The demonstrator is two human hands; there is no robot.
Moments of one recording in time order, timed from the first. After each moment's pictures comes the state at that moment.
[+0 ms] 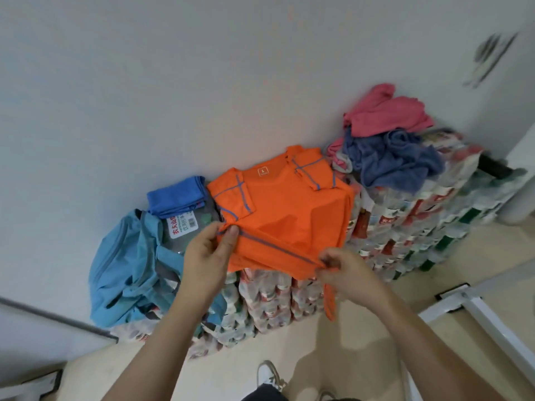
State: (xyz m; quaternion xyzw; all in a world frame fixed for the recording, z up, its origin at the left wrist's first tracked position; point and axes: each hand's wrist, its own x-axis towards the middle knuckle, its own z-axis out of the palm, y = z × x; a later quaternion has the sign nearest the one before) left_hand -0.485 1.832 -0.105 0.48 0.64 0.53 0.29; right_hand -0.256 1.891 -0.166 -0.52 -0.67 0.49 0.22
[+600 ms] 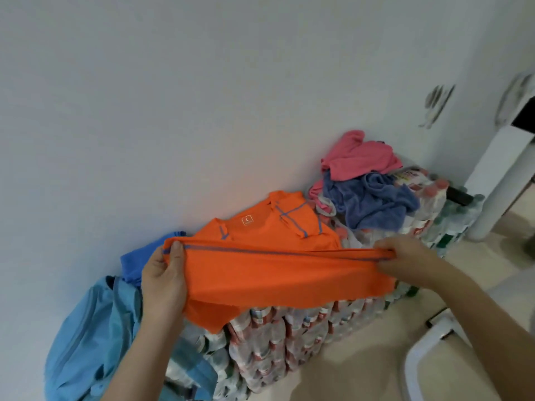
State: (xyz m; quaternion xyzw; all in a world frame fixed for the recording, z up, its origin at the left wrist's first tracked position) left_hand -0.540 1.914 -0.088 0.33 0.66 0.63 0.25; right_hand -0.176 1.990 -0.096 -0.63 -0.73 0.25 0.06
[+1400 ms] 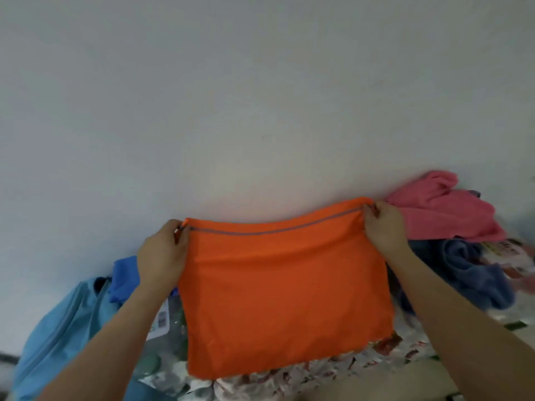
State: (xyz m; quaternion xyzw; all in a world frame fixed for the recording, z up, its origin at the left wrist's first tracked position) left_hand -0.632 2.069 -0.129 0.44 0.84 0.32 -0.02; right_hand -0.293 2.249 -0.137 -0.62 -0.67 0.20 0.36
